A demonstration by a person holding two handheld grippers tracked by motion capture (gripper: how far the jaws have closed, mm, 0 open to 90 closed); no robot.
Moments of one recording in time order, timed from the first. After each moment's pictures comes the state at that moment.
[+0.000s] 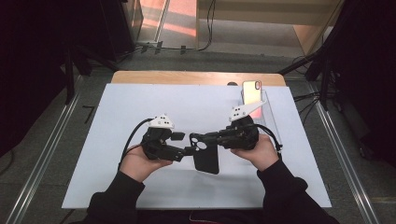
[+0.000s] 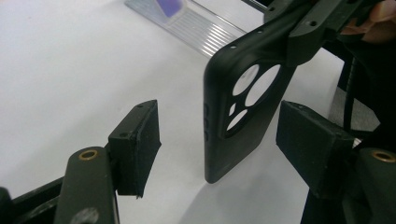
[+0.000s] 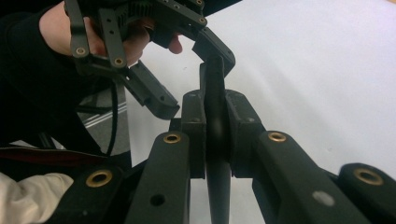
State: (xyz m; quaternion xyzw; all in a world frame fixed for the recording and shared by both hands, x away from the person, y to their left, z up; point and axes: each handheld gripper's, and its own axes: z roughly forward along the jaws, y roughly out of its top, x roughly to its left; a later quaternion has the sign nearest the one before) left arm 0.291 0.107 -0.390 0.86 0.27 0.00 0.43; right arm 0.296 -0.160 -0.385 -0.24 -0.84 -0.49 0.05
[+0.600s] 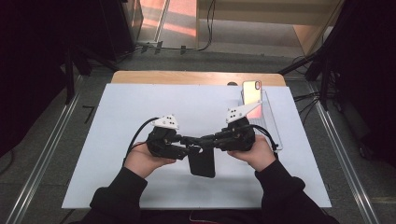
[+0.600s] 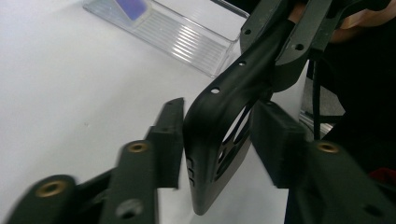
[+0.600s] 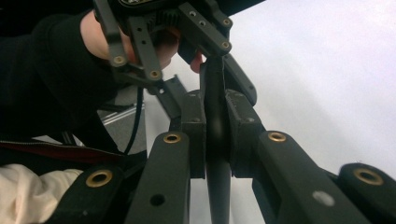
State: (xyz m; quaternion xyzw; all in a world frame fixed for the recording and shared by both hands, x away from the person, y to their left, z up) left arm 0.299 0.101 -0.394 0.86 0.22 -0.04 0.45; right arm 0.297 -0.153 -0.388 -0.22 -0.83 -0.50 0.08
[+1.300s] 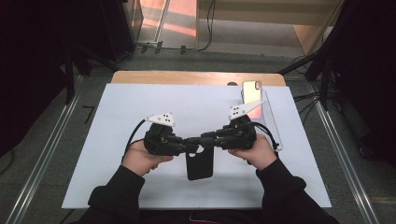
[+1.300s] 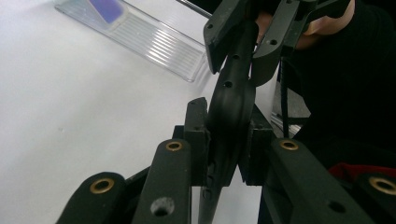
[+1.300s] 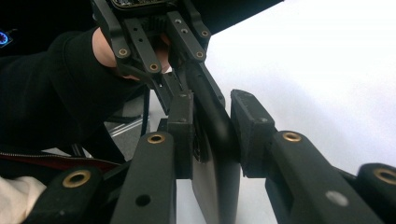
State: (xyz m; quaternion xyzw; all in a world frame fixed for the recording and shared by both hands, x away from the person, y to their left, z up) left arm 0.302 0.107 -0.389 0.85 0.21 -0.09 0.47; right arm 0.301 -0.157 -0.389 -0.23 -0.82 -0.52 0.09
